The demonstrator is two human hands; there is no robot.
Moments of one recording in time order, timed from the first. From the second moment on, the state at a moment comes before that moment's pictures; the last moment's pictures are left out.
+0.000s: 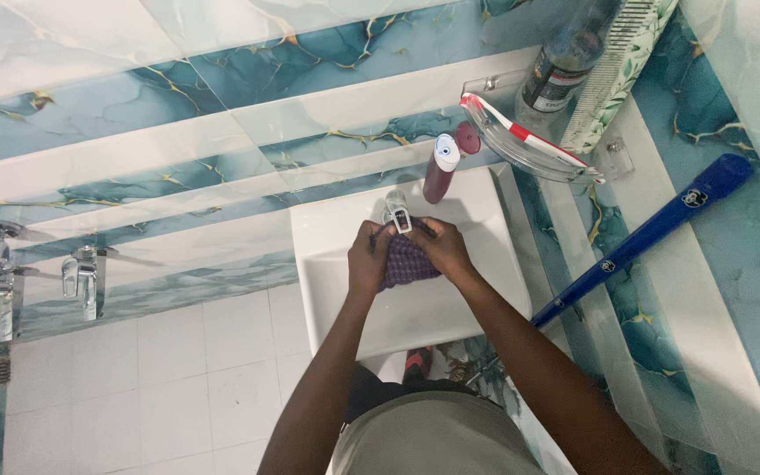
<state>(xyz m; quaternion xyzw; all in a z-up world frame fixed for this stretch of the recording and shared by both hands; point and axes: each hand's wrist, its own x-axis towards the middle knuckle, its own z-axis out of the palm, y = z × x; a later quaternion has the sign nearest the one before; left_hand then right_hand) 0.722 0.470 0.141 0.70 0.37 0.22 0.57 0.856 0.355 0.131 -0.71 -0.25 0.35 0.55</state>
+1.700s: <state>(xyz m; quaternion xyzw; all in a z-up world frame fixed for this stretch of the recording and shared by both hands) 0.795 0.506 0.126 0.75 0.31 0.28 0.52 0.869 0.431 0.112 -0.75 -0.24 0.29 0.54</state>
